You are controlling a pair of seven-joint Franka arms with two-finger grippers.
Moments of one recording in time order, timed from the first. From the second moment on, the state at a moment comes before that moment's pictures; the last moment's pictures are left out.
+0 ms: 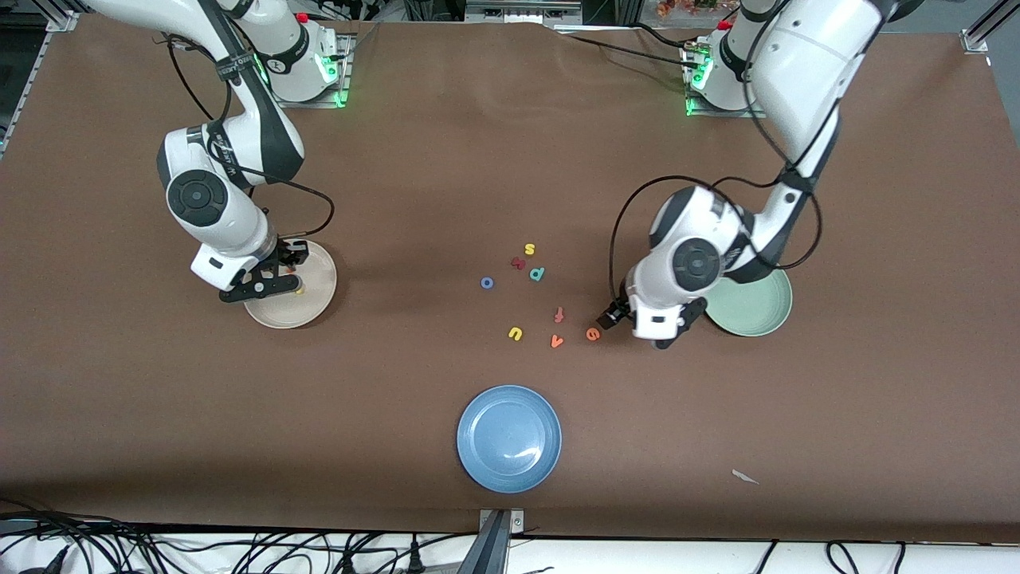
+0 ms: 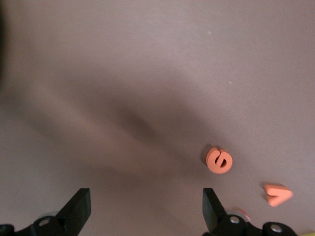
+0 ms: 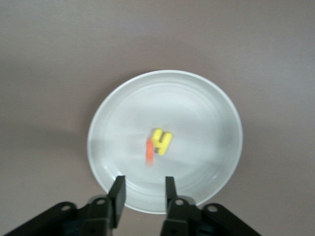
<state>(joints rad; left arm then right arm) -0.21 0.69 -0.28 -1.67 0.09 2.24 -1.21 0.06 0.26 0.17 -2.10 -0.18 2.23 0.10</state>
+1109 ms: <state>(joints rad) -0.26 0.89 -0.27 -1.43 0.14 2.29 -1.27 0.36 0.40 0.22 -1.91 -0.11 2.27 0.60</state>
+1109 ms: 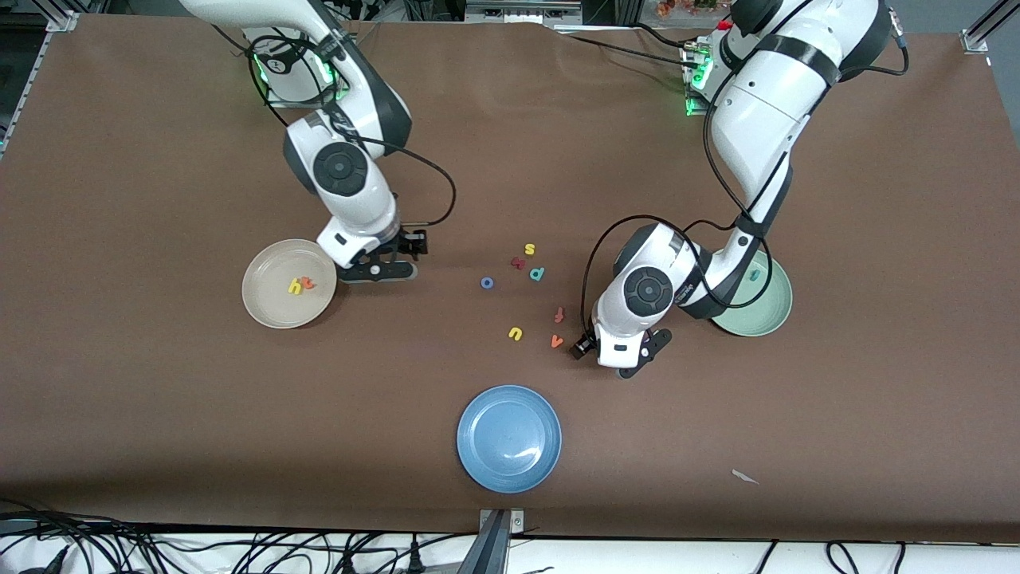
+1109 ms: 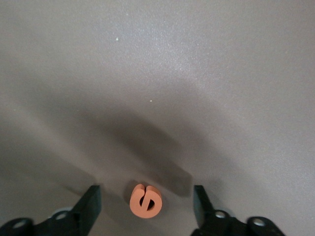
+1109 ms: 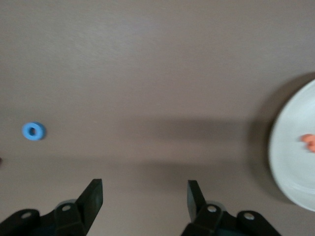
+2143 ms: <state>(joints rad) -0.26 0.89 -0.27 -1.43 0.14 2.29 -1.27 0.53 0.60 0.22 -1.77 -0.13 2.40 0.86</state>
